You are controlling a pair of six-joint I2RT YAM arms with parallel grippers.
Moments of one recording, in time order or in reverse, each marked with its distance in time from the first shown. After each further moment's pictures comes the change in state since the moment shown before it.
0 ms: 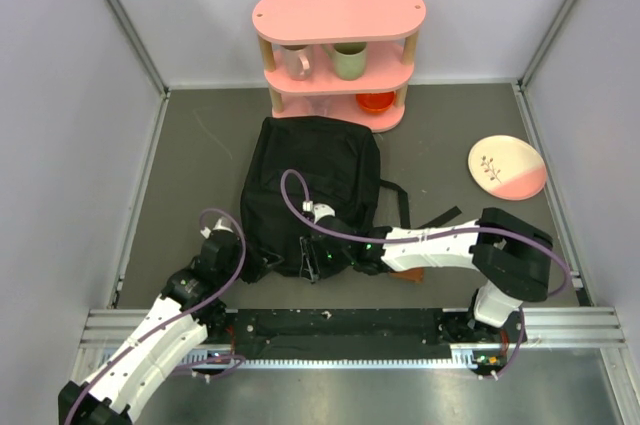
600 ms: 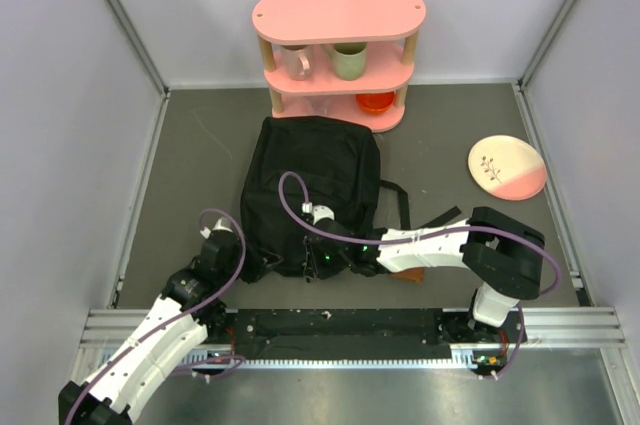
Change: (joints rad) left arm 0.000 0.000 -0.003 0.001 -0.005 0.000; right arm 0.005 0.048 0.000 0.031 0.026 0.019
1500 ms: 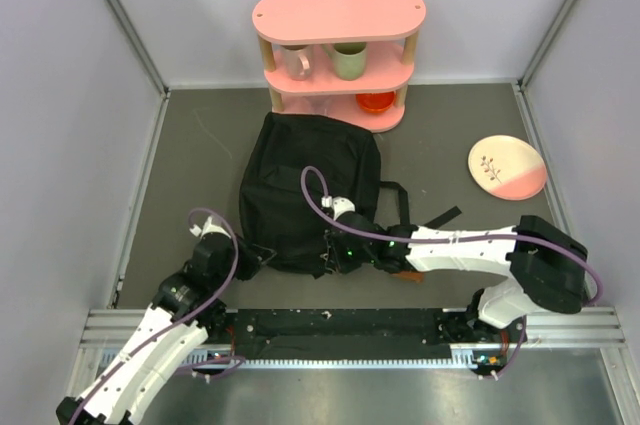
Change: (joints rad) left arm -0.008 -0.117 0.049 -0.095 -0.103 0.032; right arm -0.052 -0.208 -0.081 -0.130 0.048 -0.117
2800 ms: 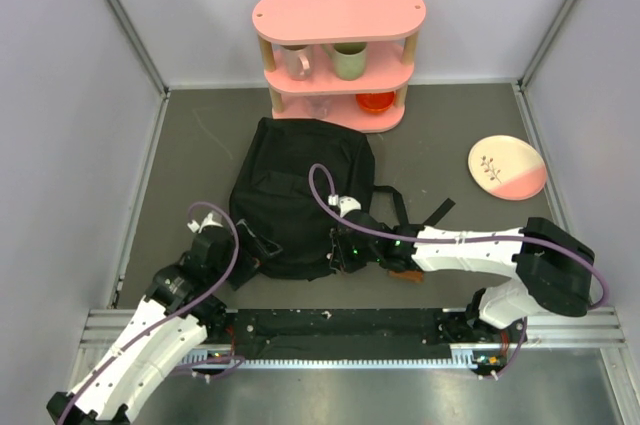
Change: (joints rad) left arm -0.014 0.094 0.151 -0.198 -0.008 0.085; right arm -0.032 -0.043 -0.048 0.001 -0.031 0.006
